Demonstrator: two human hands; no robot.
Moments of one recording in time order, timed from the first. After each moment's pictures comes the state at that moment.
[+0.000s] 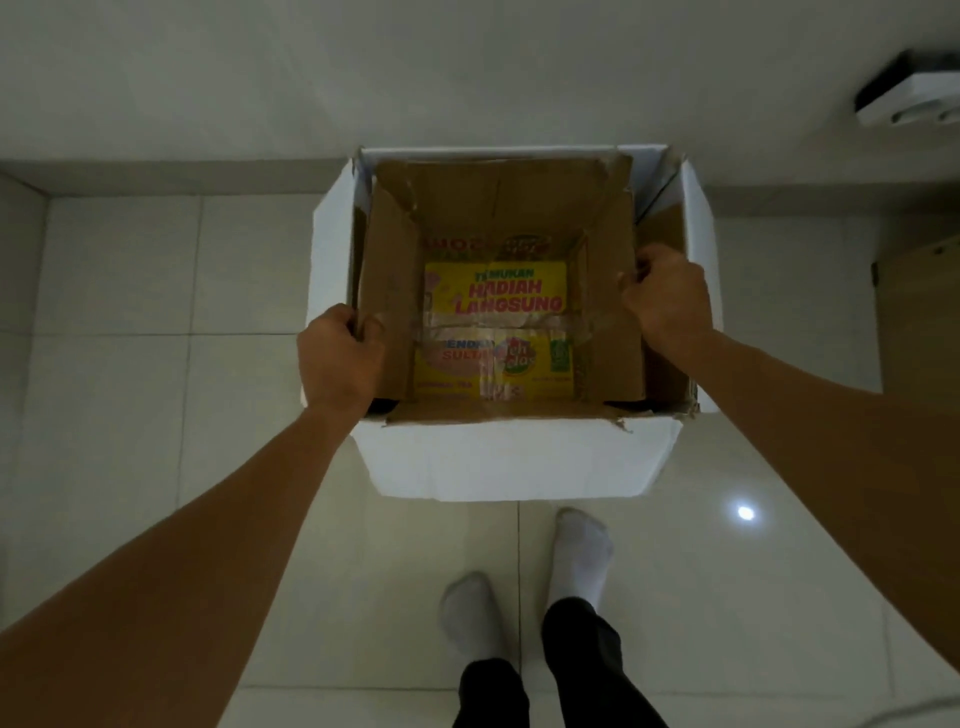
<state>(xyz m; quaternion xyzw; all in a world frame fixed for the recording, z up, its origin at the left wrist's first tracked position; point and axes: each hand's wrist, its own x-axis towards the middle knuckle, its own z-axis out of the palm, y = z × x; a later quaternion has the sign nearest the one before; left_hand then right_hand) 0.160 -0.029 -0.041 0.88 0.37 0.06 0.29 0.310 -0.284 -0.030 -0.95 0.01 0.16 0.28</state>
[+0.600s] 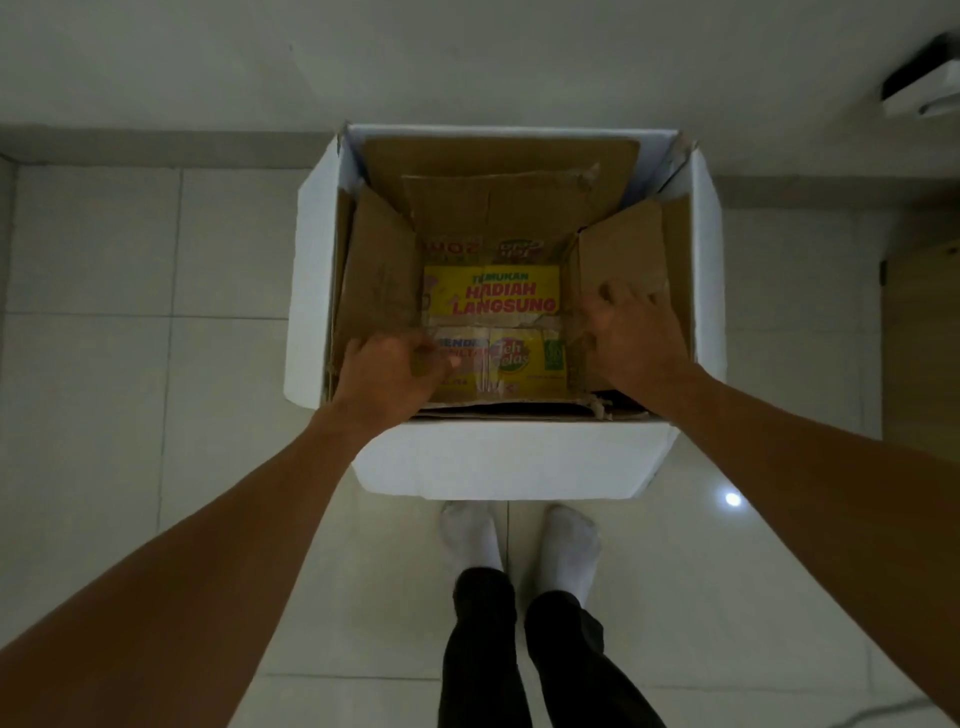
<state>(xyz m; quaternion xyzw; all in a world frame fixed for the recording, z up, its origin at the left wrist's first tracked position) 0.164 -0.053 -0.060 0.92 0.18 -0.18 0.29 0.288 -0.284 -0.060 -0.94 -0.30 0.18 -0.02</state>
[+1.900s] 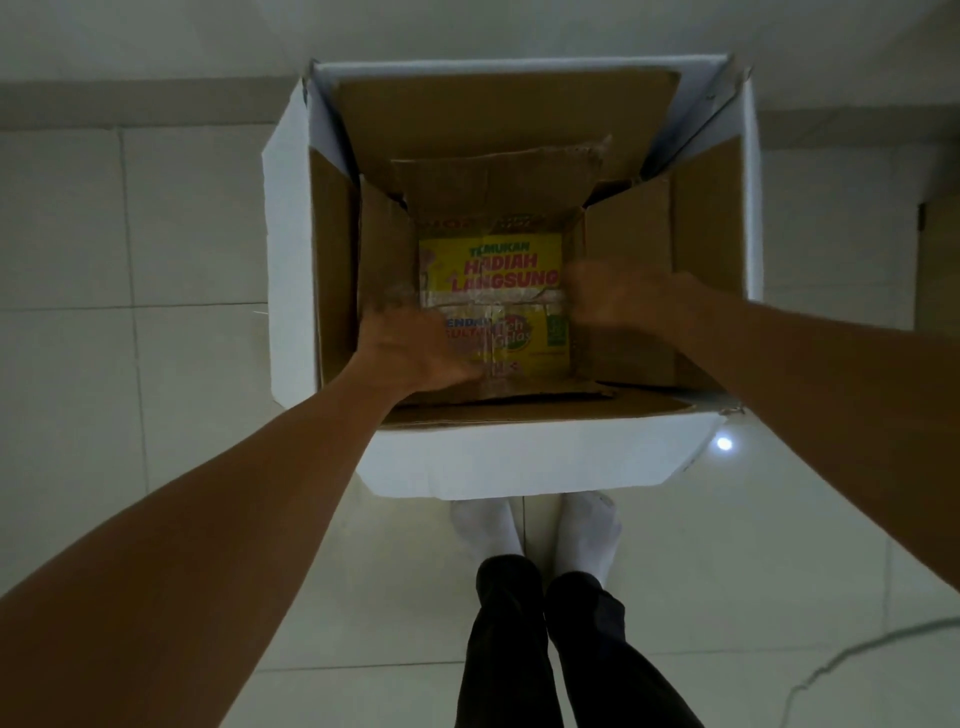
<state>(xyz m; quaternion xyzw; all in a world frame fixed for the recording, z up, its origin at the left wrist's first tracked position) 0.212 -0.048 -0.097 0.90 0.08 -0.43 0.05 0.326 -0.232 -0.095 -0.85 -0.27 0.45 -0.01</state>
